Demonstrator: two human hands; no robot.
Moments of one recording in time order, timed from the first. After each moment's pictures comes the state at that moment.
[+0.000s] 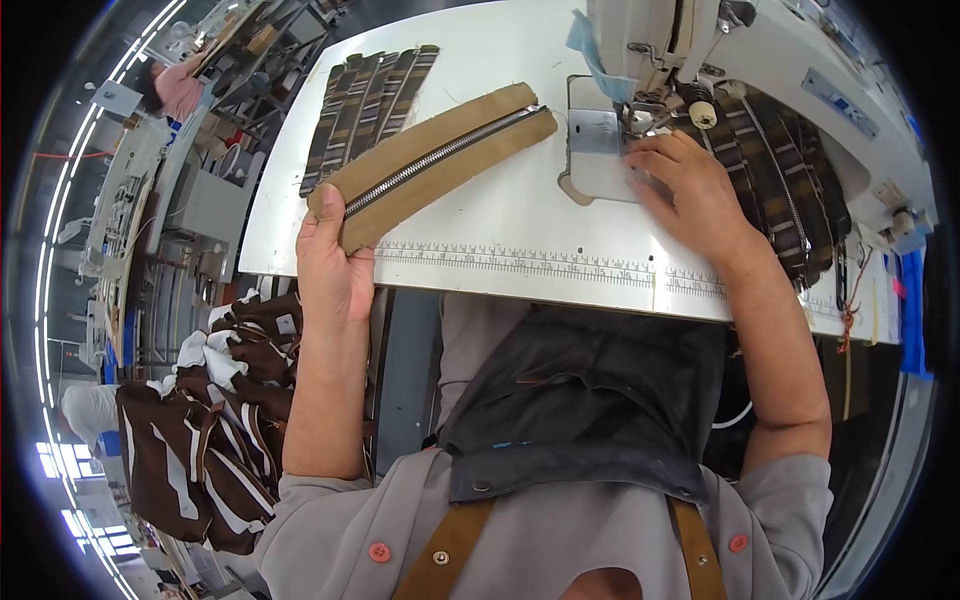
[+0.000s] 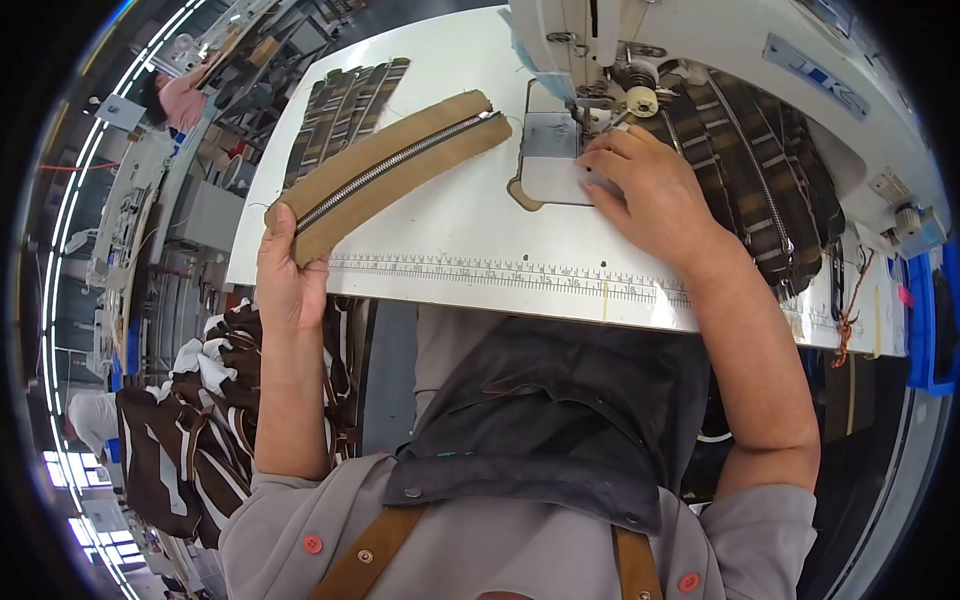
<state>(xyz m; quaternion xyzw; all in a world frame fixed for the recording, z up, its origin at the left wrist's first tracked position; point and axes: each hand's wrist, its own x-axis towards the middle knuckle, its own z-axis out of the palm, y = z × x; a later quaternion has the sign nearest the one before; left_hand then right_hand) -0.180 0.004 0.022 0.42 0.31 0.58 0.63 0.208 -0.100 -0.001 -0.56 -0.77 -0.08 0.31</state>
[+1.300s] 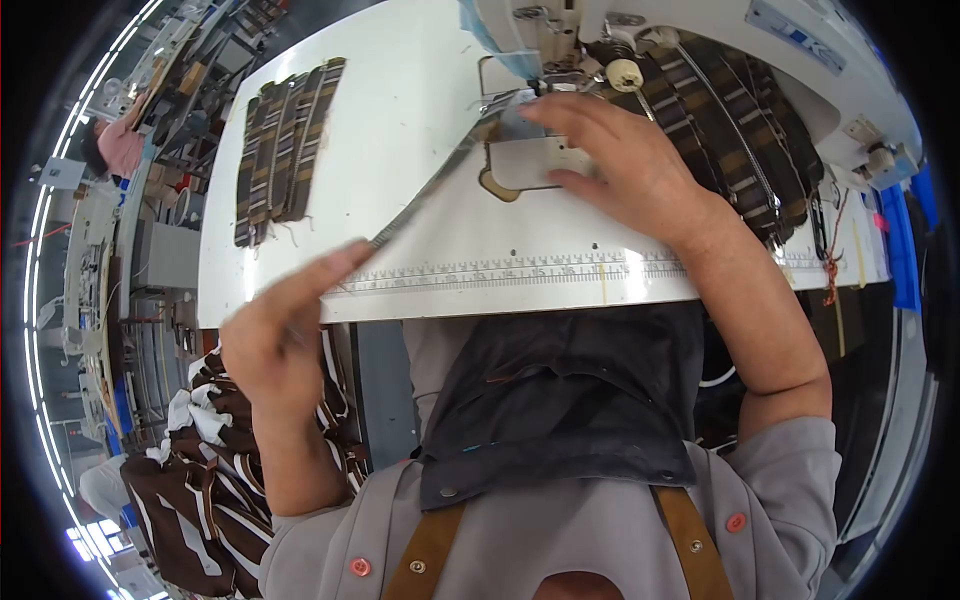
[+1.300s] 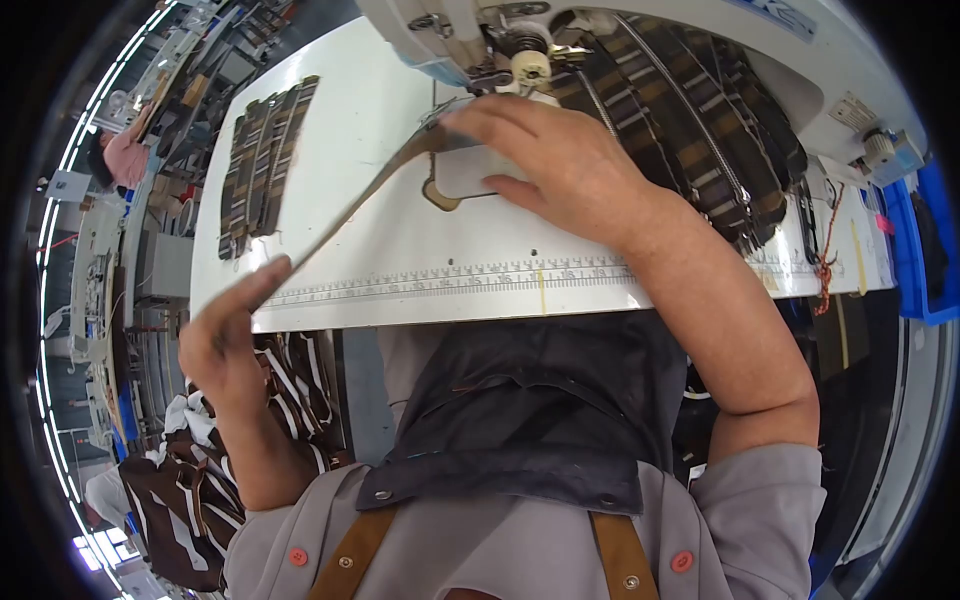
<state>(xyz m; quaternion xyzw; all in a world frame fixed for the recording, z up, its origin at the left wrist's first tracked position) -0.141 -0.052 0.084 0.89 0.23 0.35 0.19 0.199 -0.098 0.006 -0.51 -0.76 -0.07 0.39</state>
